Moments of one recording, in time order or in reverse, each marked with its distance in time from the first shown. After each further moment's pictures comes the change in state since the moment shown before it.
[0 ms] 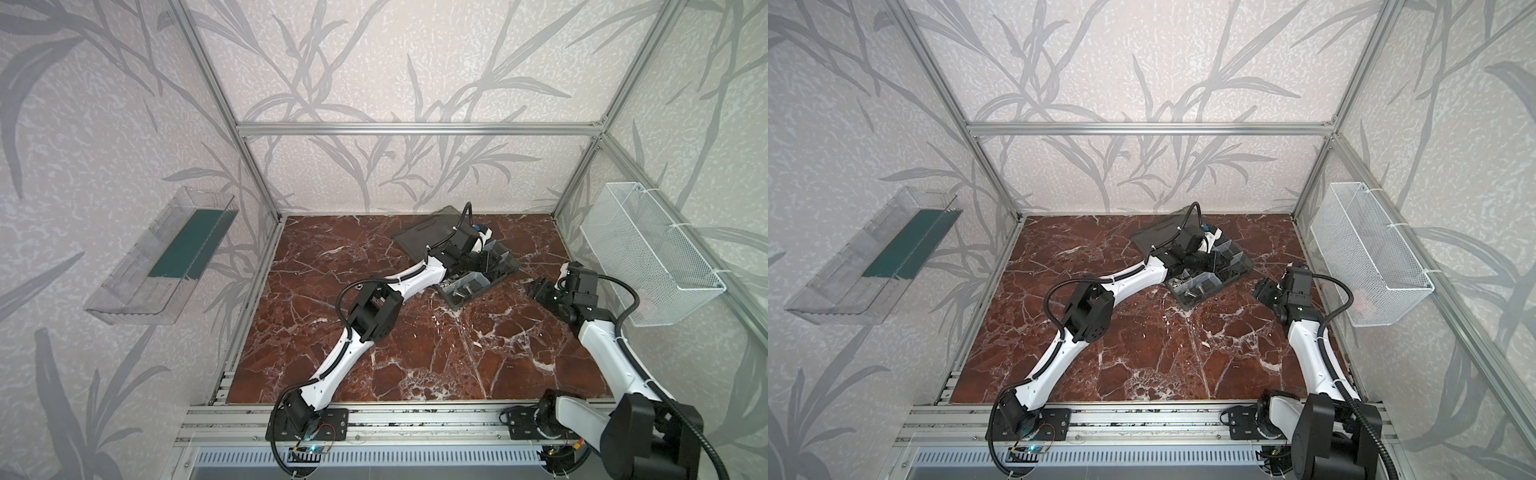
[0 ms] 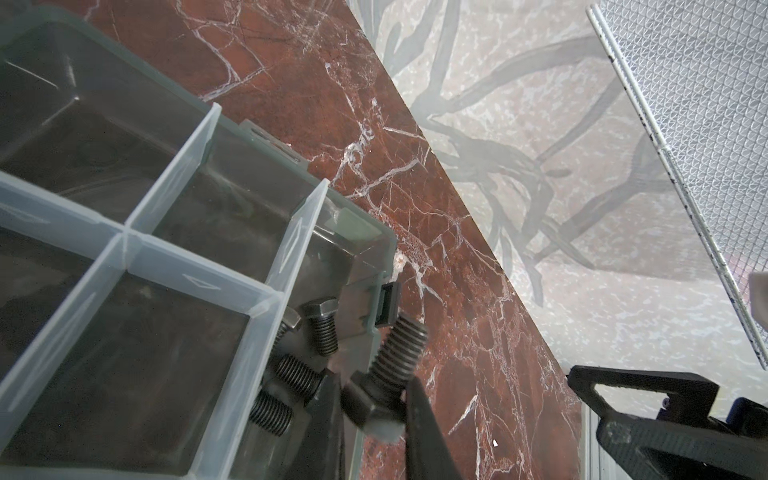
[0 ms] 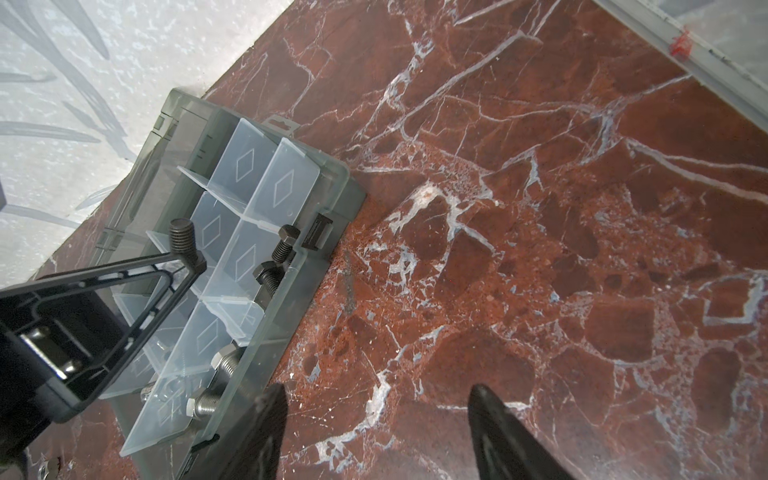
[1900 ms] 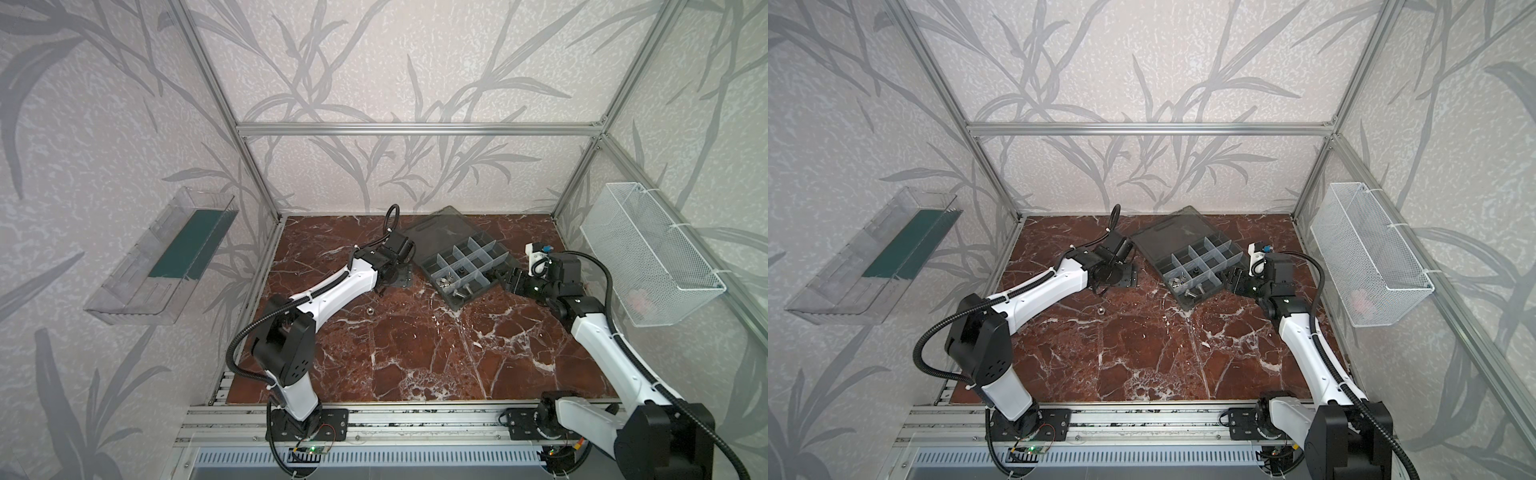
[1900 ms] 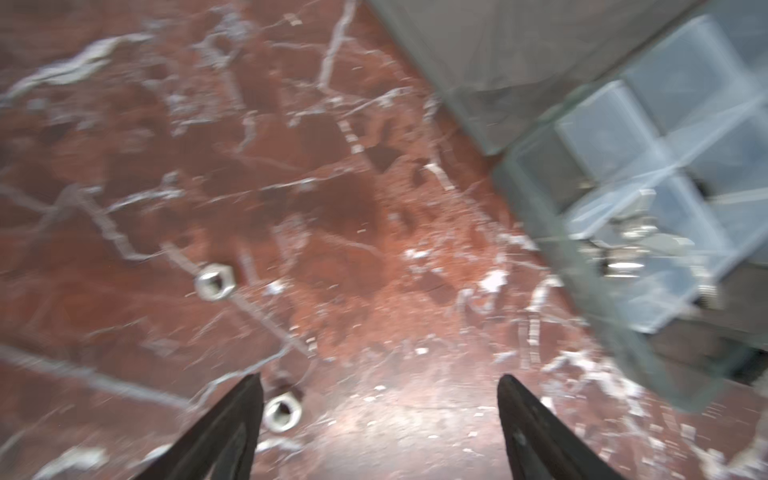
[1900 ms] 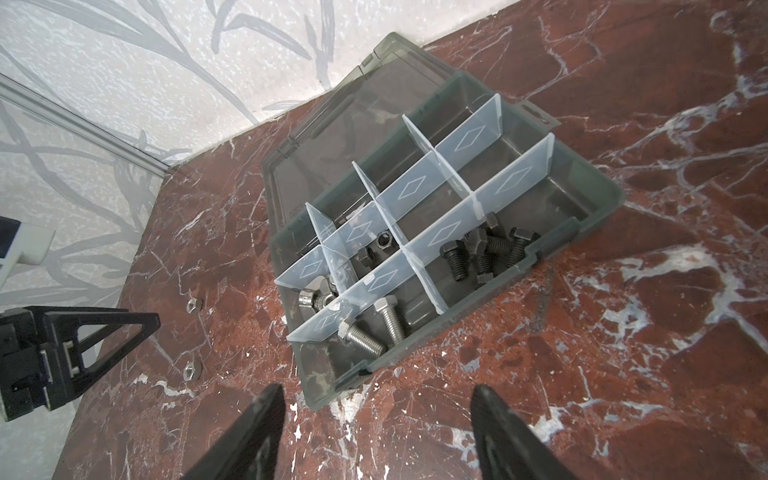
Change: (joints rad) left arm 0.204 -0.834 -0.837 -0.609 -0.690 0.054; right arm 0.232 0.003 0.117 0.014 -0.200 -0.117
